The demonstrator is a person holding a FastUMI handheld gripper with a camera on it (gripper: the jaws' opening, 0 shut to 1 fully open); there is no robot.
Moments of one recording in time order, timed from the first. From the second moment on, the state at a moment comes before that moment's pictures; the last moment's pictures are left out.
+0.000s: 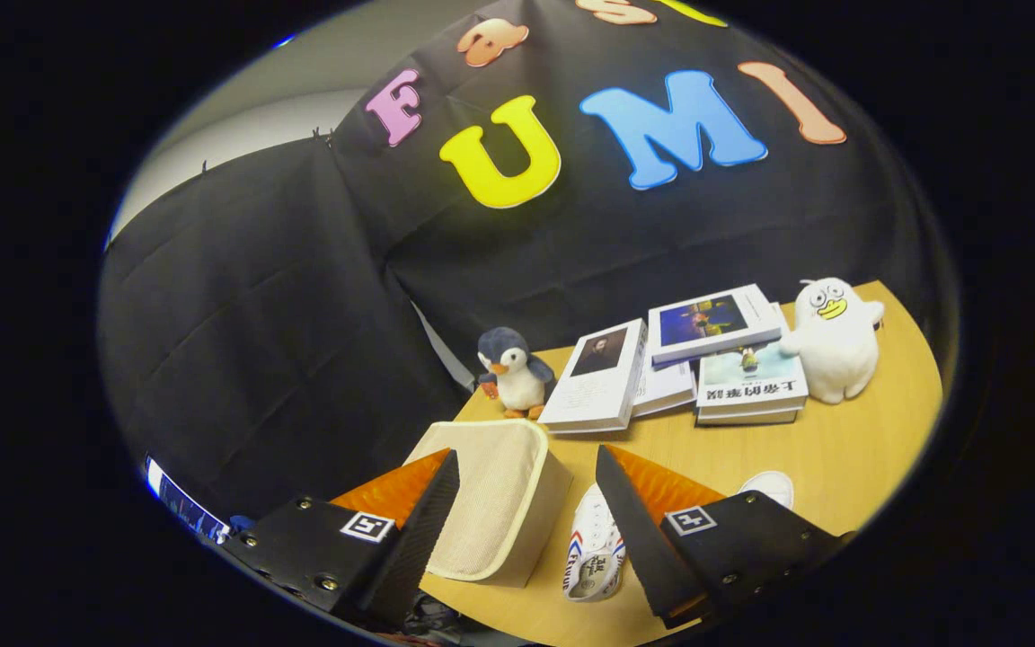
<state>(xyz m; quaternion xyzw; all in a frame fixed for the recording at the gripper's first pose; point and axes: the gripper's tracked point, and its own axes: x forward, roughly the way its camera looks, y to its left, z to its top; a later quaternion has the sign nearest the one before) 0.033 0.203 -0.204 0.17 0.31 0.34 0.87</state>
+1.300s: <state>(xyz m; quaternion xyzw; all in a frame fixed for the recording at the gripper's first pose) 0.019 0.302 -0.313 0.37 0.52 0.36 0.68</state>
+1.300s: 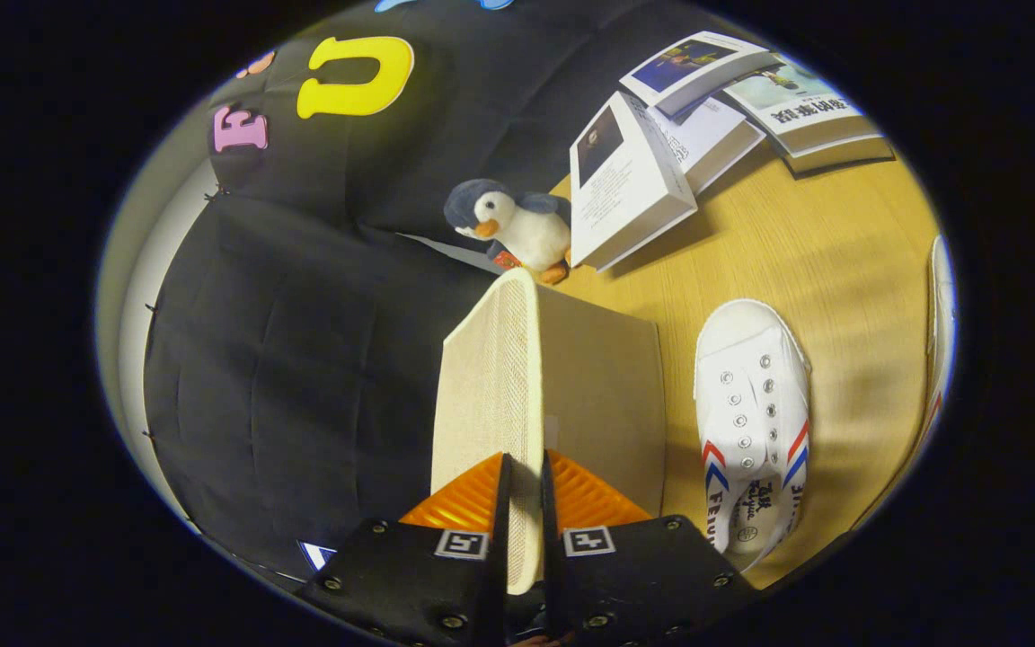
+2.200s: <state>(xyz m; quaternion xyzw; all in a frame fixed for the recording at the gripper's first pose) -0.014 0.467 -0.131 0.32 0.46 0.47 0.68</state>
